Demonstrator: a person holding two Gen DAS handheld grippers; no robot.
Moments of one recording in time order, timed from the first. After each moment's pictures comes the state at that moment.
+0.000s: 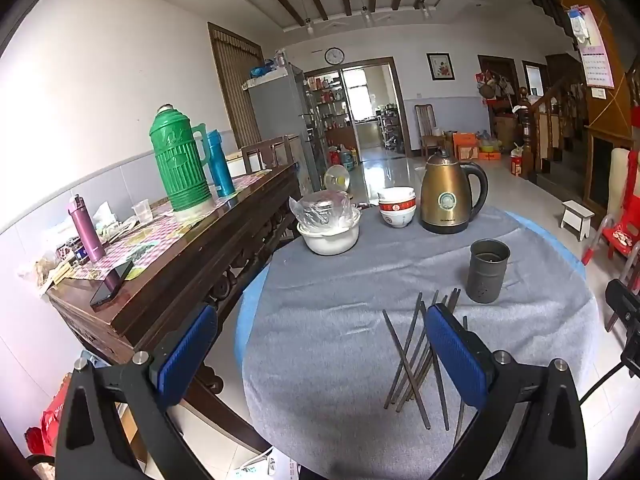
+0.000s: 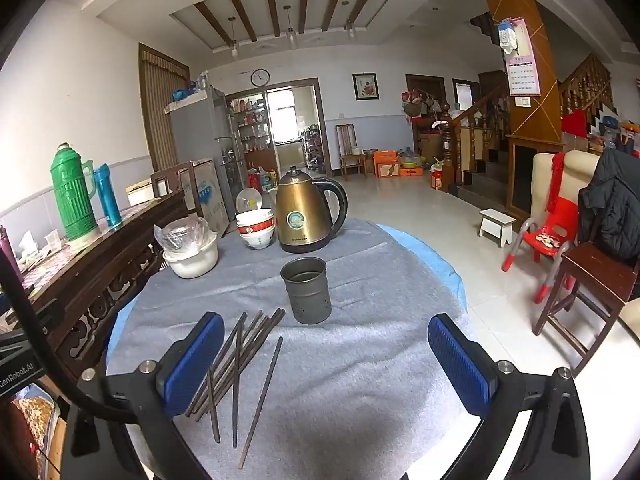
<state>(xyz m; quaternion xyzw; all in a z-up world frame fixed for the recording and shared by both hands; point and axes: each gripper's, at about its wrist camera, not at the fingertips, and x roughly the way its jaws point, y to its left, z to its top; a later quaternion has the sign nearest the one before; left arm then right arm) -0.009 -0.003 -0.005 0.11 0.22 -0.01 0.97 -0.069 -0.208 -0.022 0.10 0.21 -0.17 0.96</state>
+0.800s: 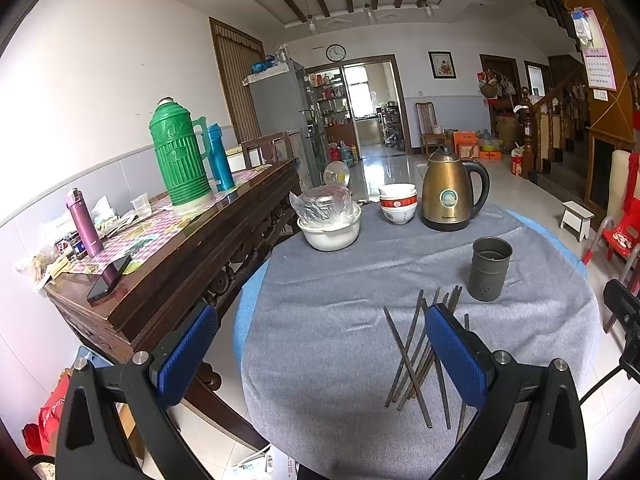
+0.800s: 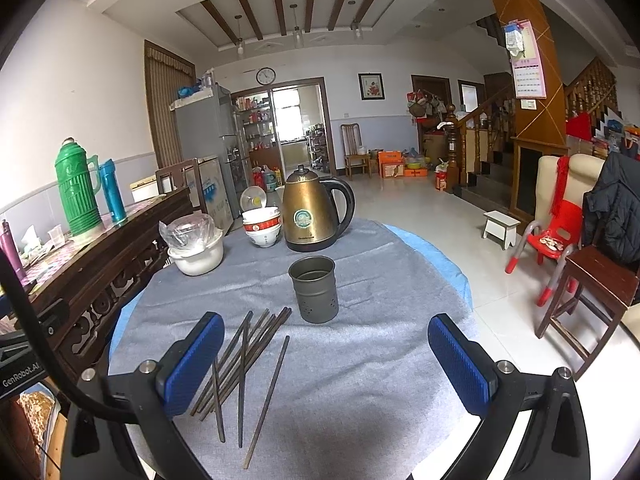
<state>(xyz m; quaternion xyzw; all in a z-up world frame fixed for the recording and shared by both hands) -0.004 0.001 -0.011 0.11 0.23 -0.01 0.97 -0.064 -0.200 -0.021 0.09 0.21 -0.16 0.96</state>
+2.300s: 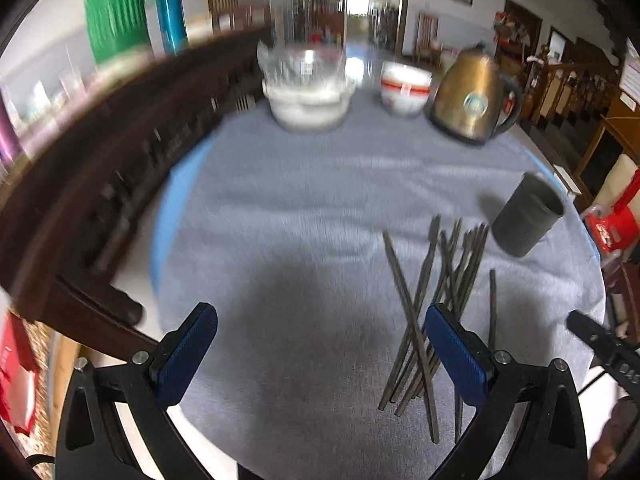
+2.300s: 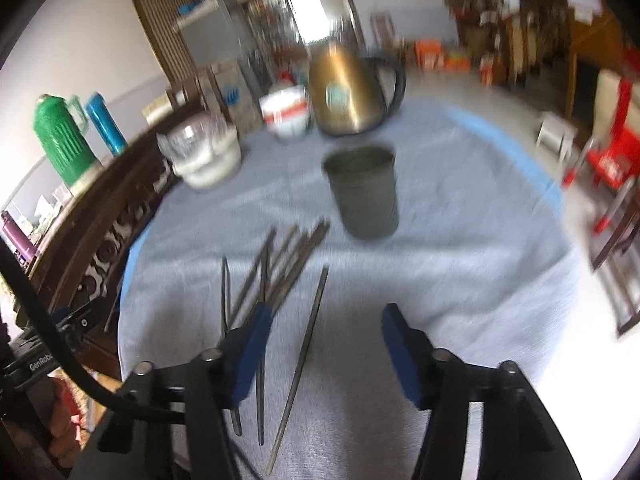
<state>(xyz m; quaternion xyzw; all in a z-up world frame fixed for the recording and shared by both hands) 0.168 0.028 -0.125 0.01 0.47 -0.06 0.88 0.097 -0.227 -0.138 0.19 0.44 -0.04 0.88</state>
